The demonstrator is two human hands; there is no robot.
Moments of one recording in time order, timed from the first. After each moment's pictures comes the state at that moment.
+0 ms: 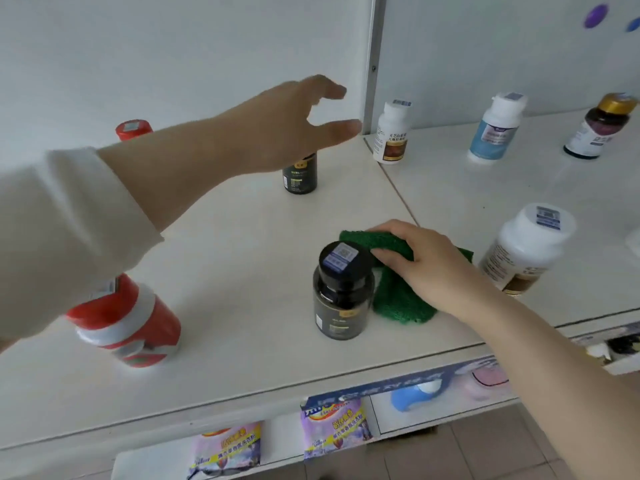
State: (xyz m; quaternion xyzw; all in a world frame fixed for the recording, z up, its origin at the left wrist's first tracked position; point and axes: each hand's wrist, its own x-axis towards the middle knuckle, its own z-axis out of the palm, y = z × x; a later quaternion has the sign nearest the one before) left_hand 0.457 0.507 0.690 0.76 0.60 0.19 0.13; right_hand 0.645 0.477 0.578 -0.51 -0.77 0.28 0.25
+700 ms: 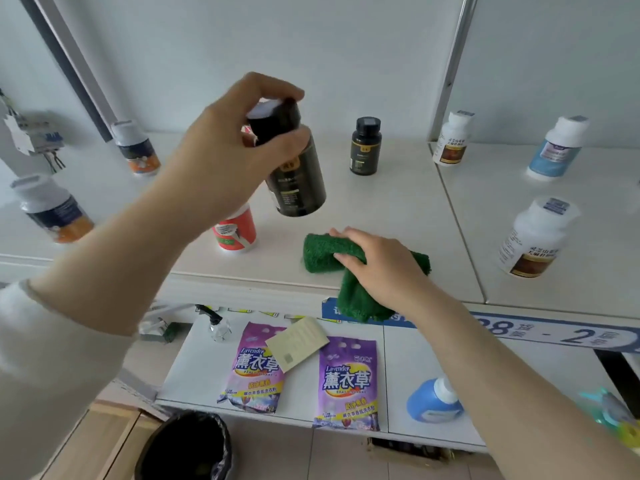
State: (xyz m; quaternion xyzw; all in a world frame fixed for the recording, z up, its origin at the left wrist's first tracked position) left_hand 0.450 0.327 0.685 0.59 0.64 0.48 0.10; right_hand 0.601 0.406 0.576 -0.38 -0.88 0.24 0.16
